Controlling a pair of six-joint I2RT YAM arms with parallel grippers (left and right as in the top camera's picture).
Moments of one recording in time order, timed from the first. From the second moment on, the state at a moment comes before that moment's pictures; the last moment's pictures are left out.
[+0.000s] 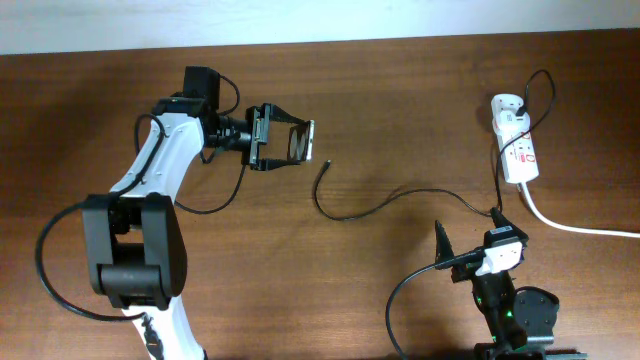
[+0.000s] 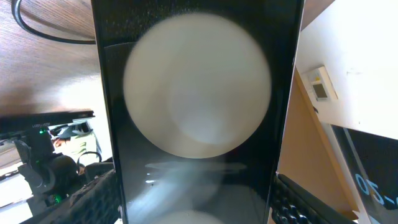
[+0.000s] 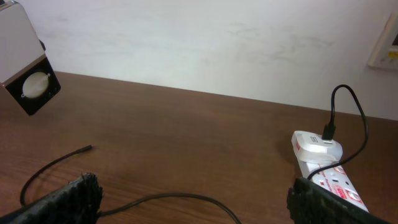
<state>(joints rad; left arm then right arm) -0.09 2.05 1.58 -0.83 1.14 -1.40 -0.03 0.01 0.01 -0.06 -0.21 -0.07</state>
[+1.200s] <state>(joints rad) -0.09 2.05 1.58 -0.83 1.11 -1.40 -0.03 0.01 0.02 -0.08 -0.28 0.27</state>
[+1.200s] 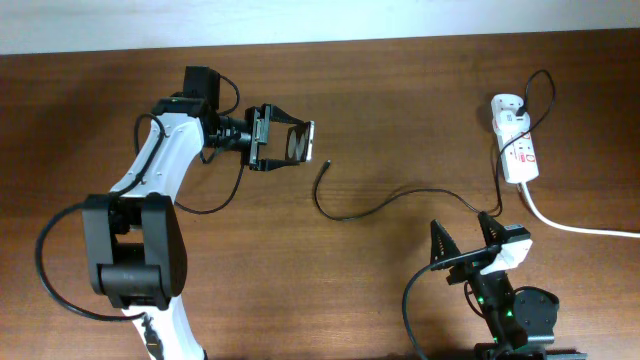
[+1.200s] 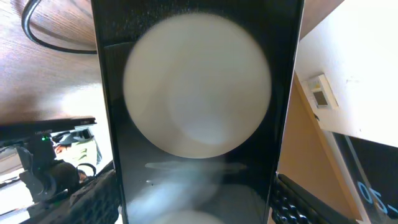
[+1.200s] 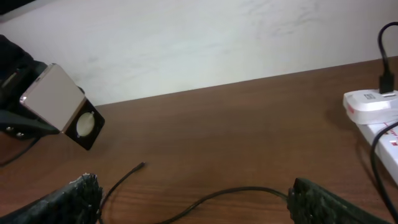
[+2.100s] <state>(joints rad) -0.09 2.05 1.58 -0.77 1.03 -1.28 -0.03 0.76 0.63 -0.15 -0.81 0.32</state>
